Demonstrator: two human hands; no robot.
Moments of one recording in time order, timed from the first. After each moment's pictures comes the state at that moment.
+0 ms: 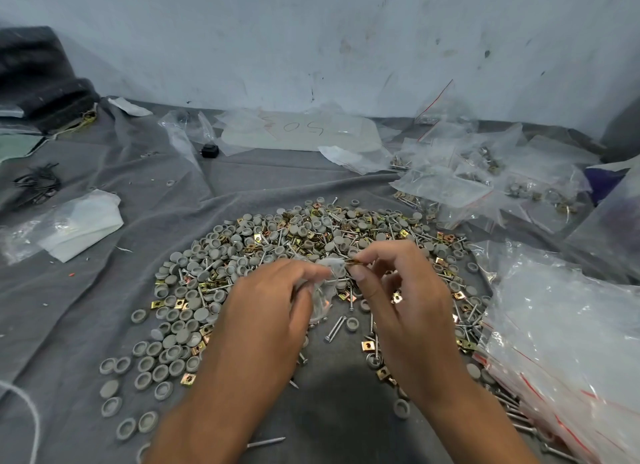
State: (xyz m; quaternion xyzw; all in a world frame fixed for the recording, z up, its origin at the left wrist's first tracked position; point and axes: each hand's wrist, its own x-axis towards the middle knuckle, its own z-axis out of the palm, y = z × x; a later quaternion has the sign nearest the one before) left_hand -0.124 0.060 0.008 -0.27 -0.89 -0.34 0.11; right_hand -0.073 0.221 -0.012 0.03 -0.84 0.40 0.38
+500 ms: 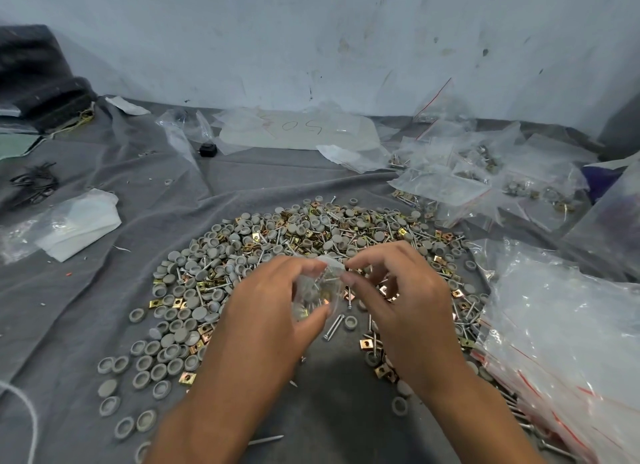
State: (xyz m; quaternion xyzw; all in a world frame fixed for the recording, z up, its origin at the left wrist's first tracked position) left_hand -0.123 0.061 0.006 -0.29 -0.89 -0.33 0.09; right_hand -0.077 0.232 -0.017 0.03 -0.86 0.36 0.35
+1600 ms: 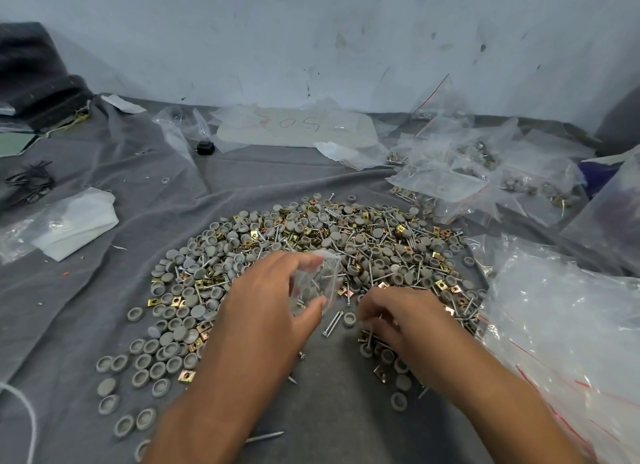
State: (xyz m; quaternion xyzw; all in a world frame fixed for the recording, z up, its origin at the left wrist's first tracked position) left_hand -0.124 0.062 0.006 -0.27 -0.90 -0.32 0.08; right_hand -0.065 0.263 -0.027 -0.01 -0.97 0.24 0.01
